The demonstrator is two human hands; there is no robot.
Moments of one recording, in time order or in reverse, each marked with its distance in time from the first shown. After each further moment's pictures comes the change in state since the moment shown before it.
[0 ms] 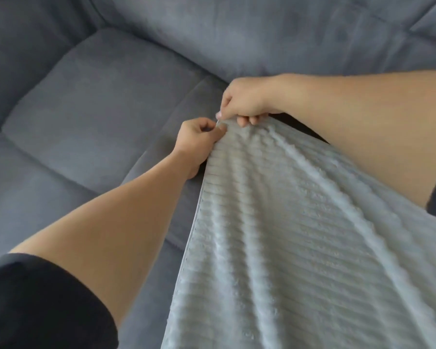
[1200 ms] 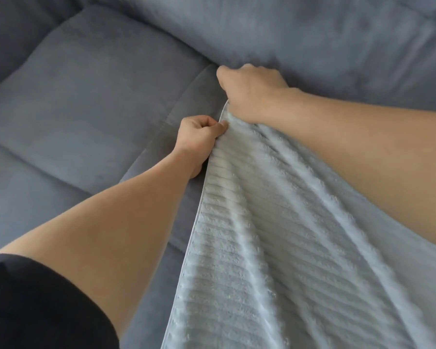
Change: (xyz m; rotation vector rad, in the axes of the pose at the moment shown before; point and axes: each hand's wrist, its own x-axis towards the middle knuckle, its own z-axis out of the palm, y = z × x) left_hand 0.008 -0.010 0.002 -0.100 -0.005 -0.090; right_hand -0.006 -0.007 0.017 -0.474 0.365 -0.071
